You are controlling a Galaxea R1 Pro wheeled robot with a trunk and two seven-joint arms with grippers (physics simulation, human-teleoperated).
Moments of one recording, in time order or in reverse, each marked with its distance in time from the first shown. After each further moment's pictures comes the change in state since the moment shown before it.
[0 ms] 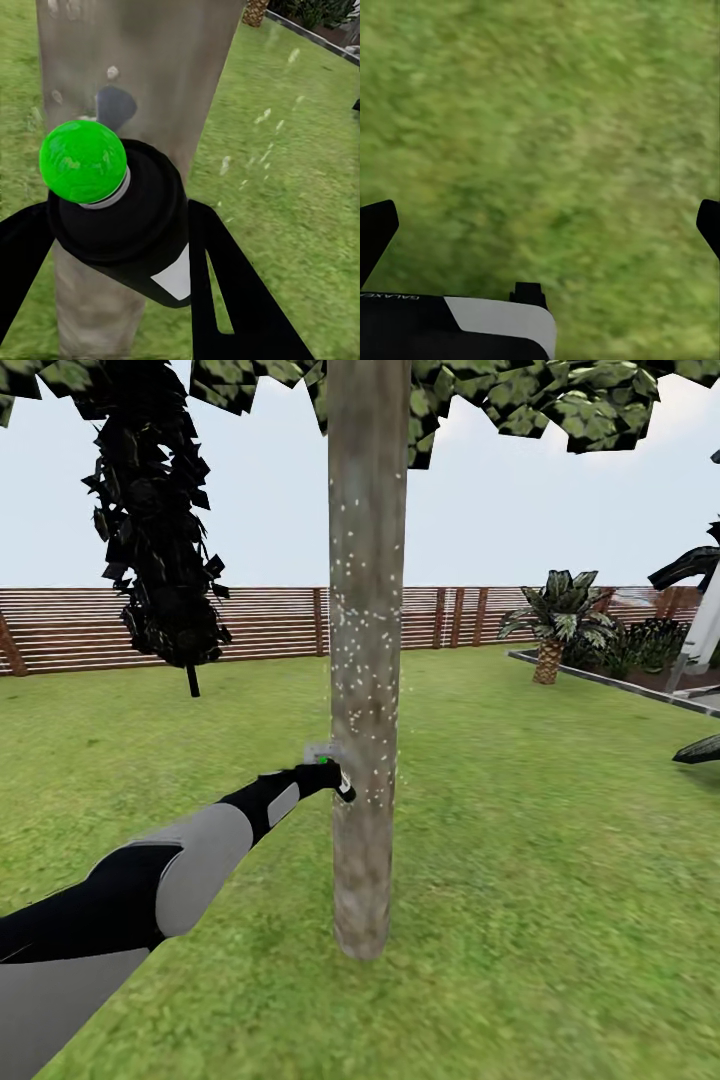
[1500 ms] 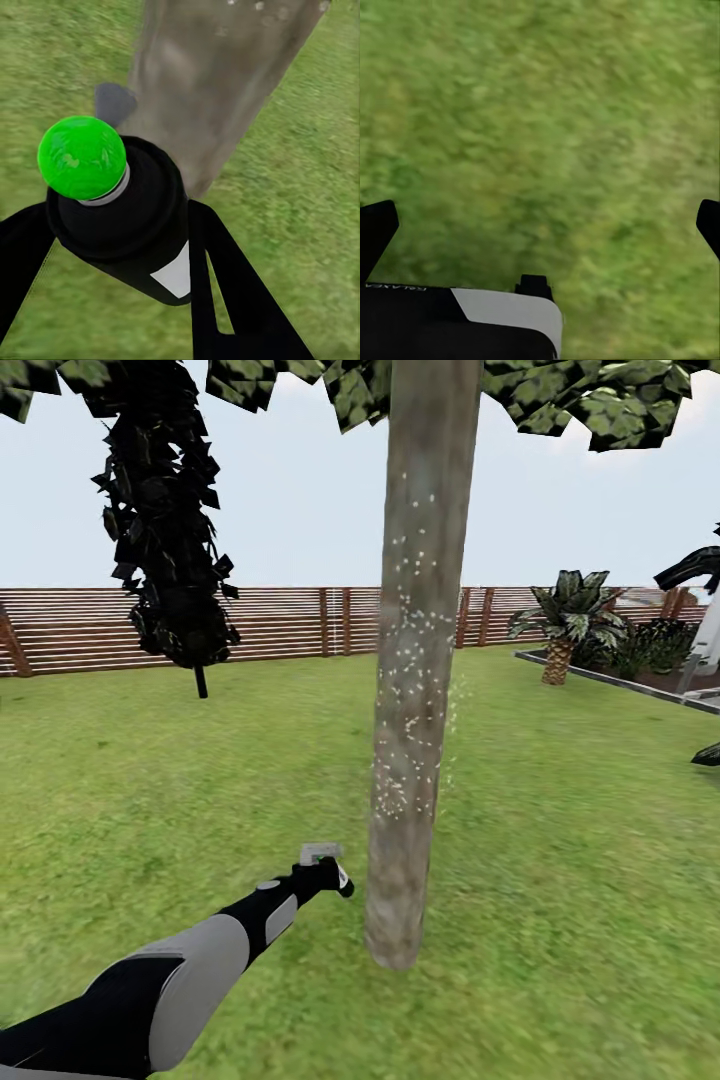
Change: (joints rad) left arm 0.351 0.001 -0.001 -0.008 -0.001 -0.168 0.002; right arm 0.001 0.008 -0.001 0.014 -0.001 0.001 0.002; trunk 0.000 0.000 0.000
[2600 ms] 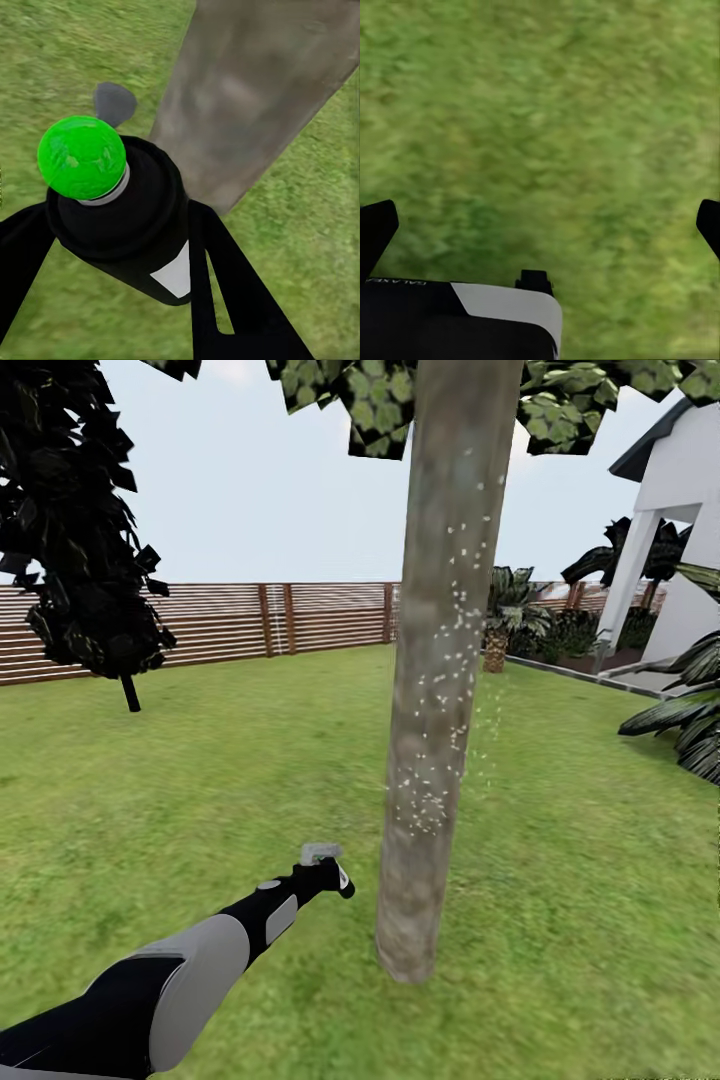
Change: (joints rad) left arm 0.000 -0.001 -0.002 0.000 -0.001 0.006 -0.005; right arm 0.000 0.000 0.001 0.000 0.002 0.000 0.000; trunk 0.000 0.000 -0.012
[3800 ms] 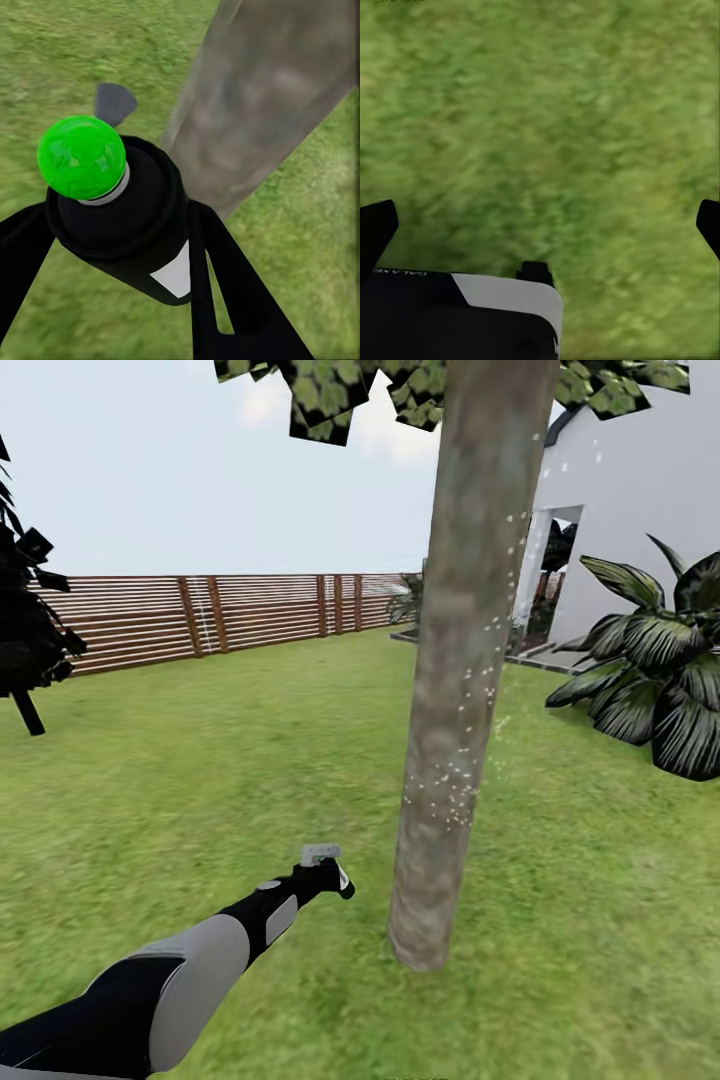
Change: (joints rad) left arm 0.000 0.000 -0.003 0.002 -0.002 0.002 0.000; right arm 0.000 0.000 0.000 0.000 0.001 0.000 0.000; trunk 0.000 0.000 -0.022
